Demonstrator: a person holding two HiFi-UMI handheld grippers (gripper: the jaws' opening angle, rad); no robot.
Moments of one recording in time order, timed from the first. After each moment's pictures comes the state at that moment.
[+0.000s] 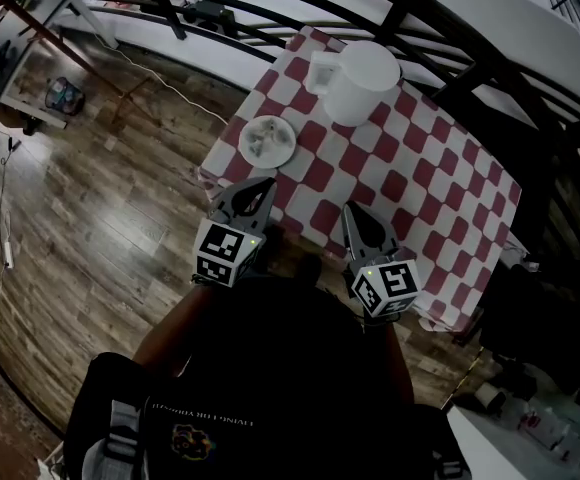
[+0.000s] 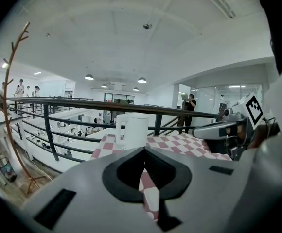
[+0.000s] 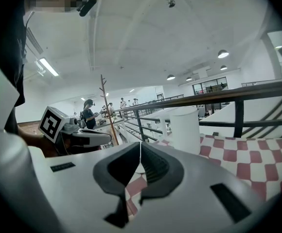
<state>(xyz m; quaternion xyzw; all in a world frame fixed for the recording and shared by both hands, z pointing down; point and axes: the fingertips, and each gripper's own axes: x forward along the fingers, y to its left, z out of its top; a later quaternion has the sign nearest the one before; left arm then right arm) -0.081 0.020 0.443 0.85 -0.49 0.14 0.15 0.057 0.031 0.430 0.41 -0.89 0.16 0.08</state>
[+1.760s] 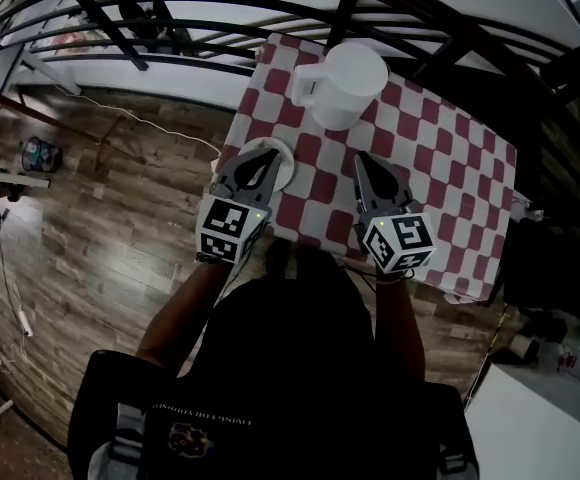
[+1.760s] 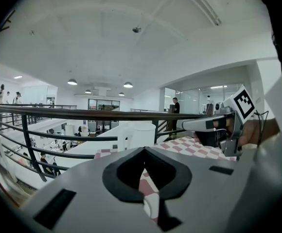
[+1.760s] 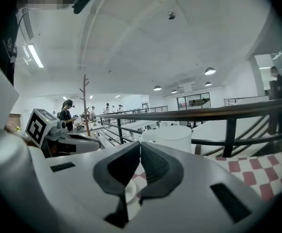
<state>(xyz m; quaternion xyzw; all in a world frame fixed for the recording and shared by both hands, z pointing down) -0.100 -0.086 0.428 0.90 -0.41 0.12 0.10 0.037 -0.078 0.404 0.51 -0.85 0.11 0.07</state>
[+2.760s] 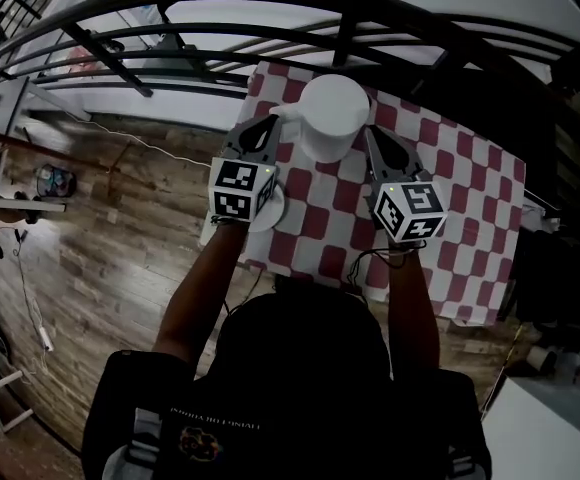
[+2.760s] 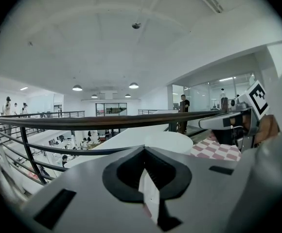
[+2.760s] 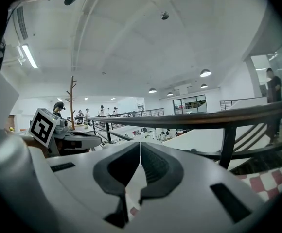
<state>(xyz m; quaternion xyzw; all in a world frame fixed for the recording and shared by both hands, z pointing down) -0.046 -0.239 0.426 0.87 -0.46 0.14 0.07 0.115 -0.205 0.404 0.53 -0.84 0.10 0.05</state>
